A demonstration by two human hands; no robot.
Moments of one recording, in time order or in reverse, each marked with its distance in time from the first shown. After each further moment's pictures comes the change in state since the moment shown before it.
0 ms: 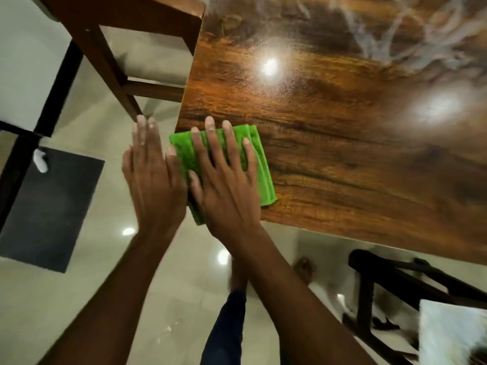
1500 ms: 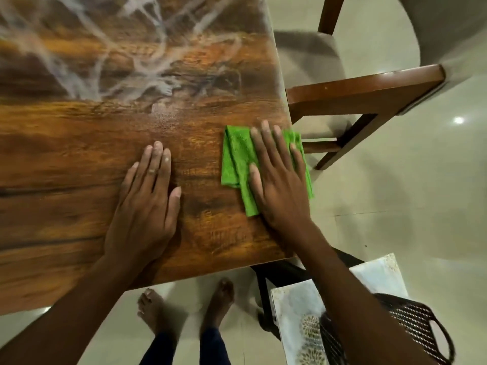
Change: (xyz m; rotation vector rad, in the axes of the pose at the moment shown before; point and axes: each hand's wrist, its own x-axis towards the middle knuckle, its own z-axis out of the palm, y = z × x) left_hand -0.079 0.357 0.144 0.013 -0.279 0.715; right_hand -0.155 0.478 -0.151 -0.071 0.174 0.350
